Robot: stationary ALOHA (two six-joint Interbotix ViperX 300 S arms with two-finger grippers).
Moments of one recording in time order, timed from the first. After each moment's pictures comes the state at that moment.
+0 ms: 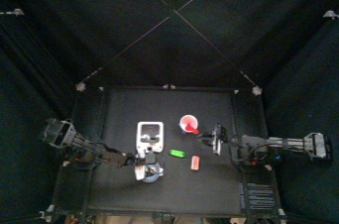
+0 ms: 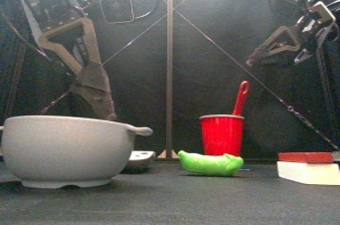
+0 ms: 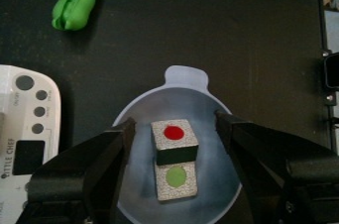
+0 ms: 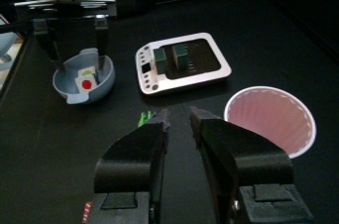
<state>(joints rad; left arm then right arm) -0.26 -0.08 0.74 -2.67 -0.25 2.31 -0.19 -0.77 1.17 -0.33 -0.15 0.38</state>
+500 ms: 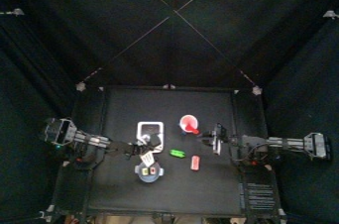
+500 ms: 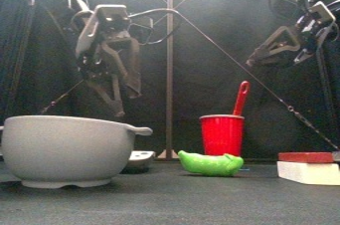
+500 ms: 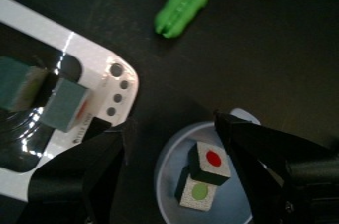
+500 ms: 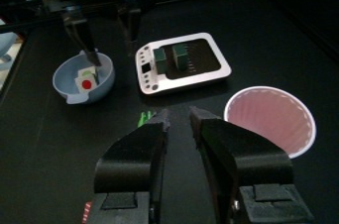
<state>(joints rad) -0.04 -0.08 0.55 -2.97 -0.59 2.30 -0.19 -0.77 1.17 -0.33 -0.15 0.38</state>
